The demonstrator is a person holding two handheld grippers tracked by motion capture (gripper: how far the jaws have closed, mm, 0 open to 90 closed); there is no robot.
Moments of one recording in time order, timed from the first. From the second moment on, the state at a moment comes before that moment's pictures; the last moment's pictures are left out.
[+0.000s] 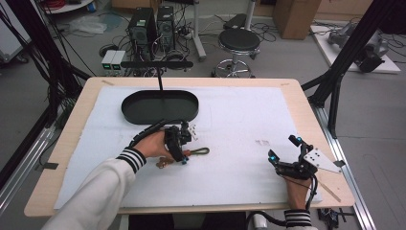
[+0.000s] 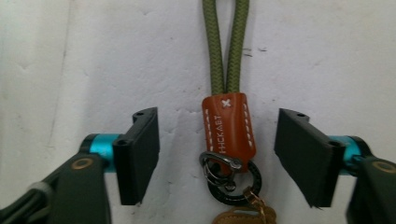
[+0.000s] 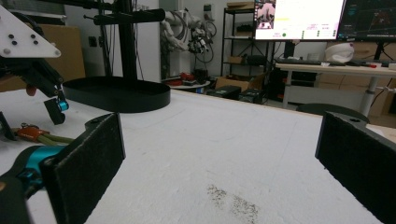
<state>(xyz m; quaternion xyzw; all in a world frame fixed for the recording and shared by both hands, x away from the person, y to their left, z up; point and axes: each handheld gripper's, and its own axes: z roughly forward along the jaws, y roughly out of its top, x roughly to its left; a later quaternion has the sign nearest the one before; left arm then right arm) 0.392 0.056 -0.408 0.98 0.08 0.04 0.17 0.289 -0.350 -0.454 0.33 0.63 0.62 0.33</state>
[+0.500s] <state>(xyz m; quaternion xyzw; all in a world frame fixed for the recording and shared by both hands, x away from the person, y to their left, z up) 0.392 0.056 -0.407 0.98 0.08 0.03 0.16 0.289 -0.350 -0.454 0.33 0.63 0.62 0.33</state>
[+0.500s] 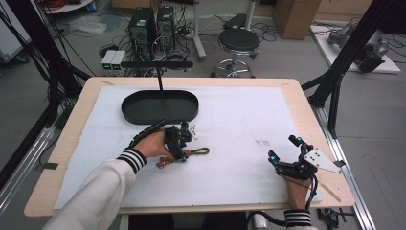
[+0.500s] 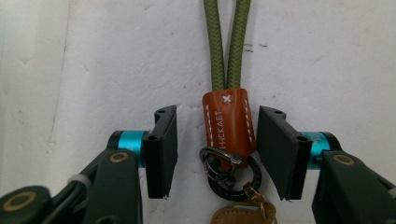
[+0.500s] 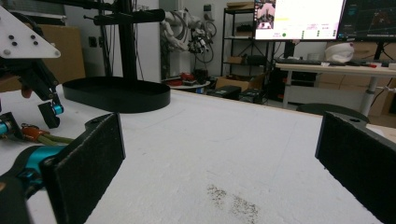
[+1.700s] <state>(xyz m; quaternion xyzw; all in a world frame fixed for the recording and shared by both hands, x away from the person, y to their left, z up) 0.390 0.080 -0.369 0.95 0.14 0.08 0.26 0.289 -0.350 -0.454 0.33 0.63 0.62 0.33</state>
